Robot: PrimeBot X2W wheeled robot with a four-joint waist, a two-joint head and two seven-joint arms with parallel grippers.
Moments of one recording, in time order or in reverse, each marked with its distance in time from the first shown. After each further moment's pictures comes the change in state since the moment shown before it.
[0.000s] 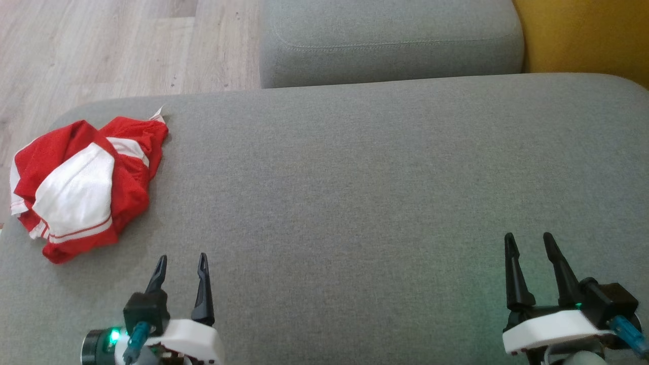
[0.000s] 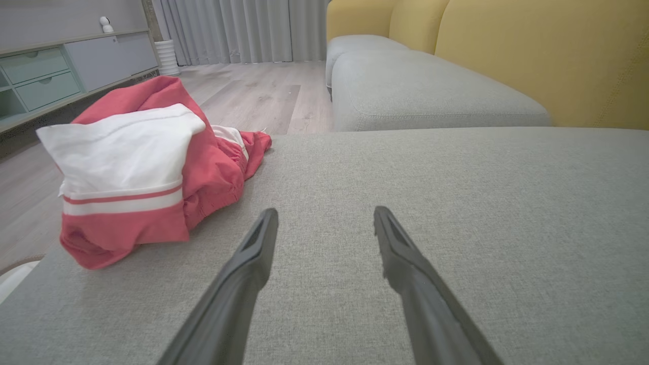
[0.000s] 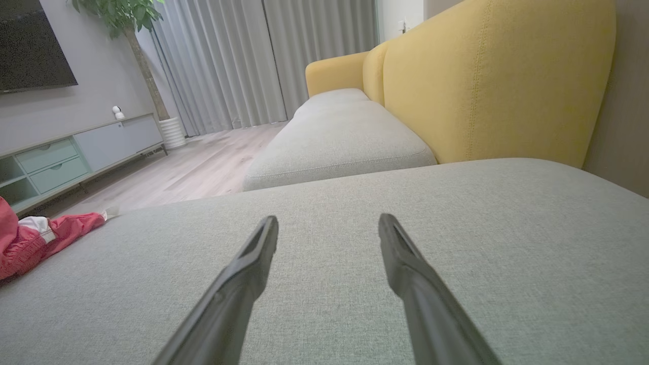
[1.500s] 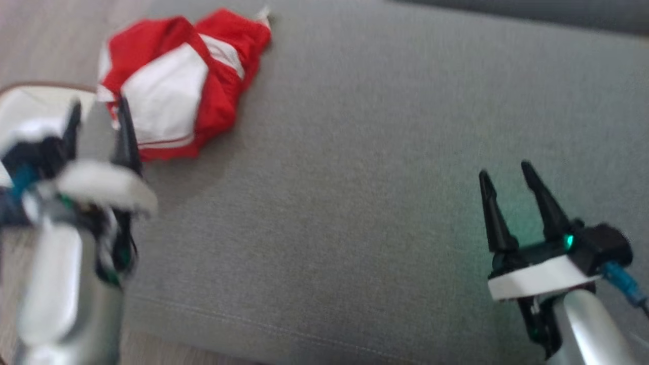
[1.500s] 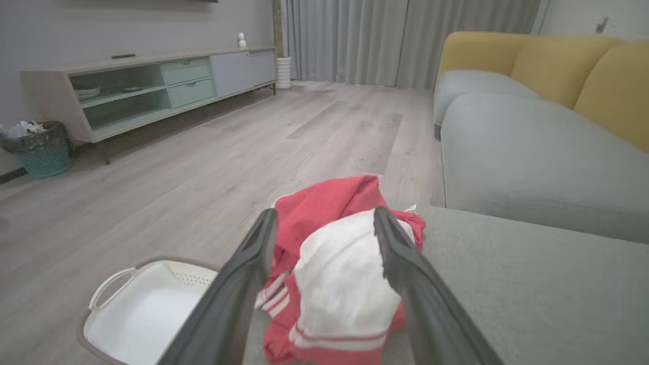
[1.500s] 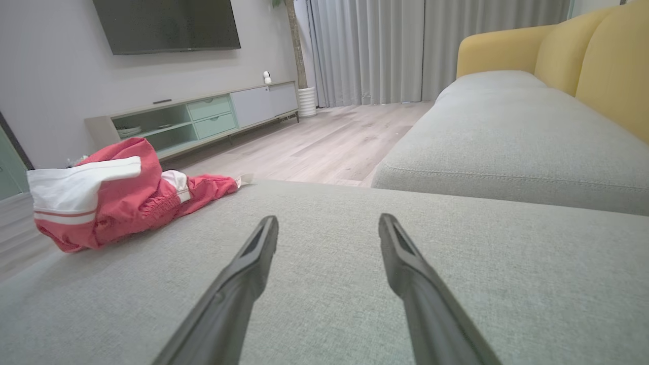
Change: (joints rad) left arm -0.371 0.088 0.129 -0.096 -0.143 -0.040 0.200; right arm -0.154 -0.079 0.142 -0.083 -0.013 0.000 -0.003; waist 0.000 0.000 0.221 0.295
